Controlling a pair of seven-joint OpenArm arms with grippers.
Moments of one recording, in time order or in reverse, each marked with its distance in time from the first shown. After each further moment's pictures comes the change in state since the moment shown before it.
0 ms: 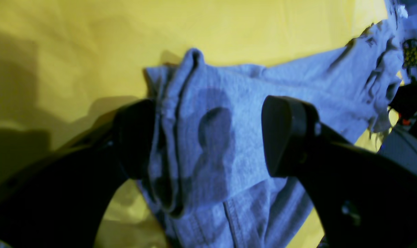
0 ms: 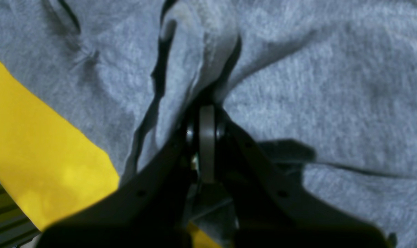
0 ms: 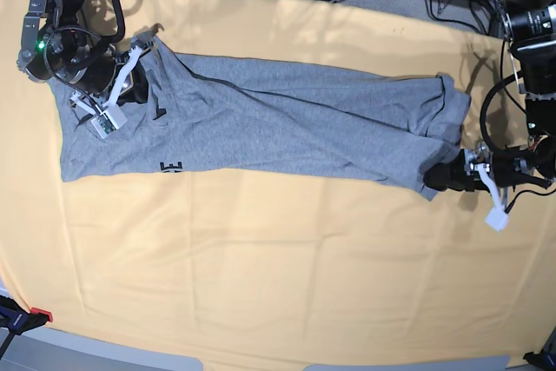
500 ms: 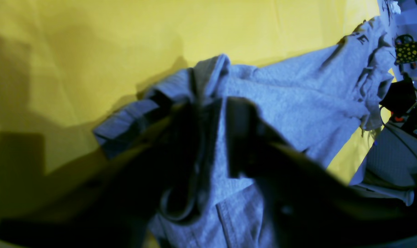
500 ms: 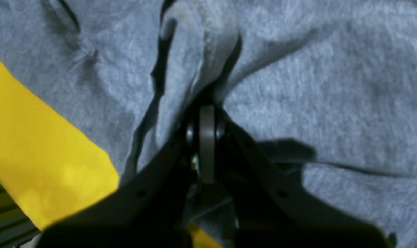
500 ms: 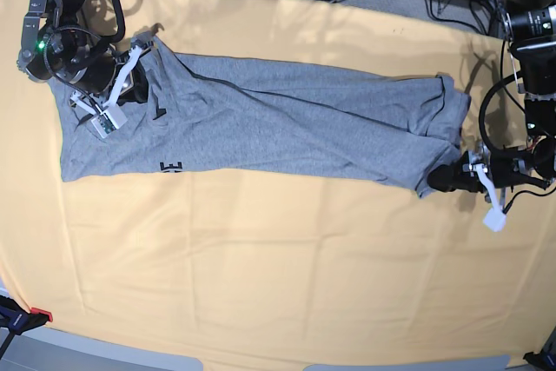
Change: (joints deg) left arm -0.1 -0.2 0.6 0.0 -2.3 0.0 0.8; right arm 0.0 0.0 0.0 0.0 0.0 0.0 -0.2
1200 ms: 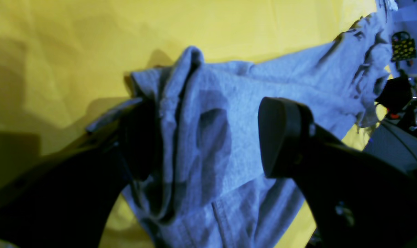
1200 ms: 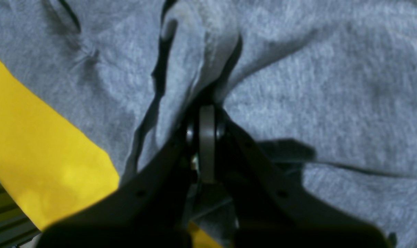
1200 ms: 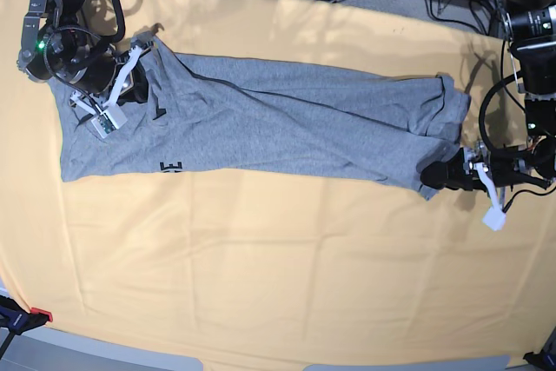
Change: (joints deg) left arm 0.0 0.0 0.0 0.0 -2.3 0.0 1.9; right arm 0.0 0.0 0.0 0.0 0.0 0.0 0.0
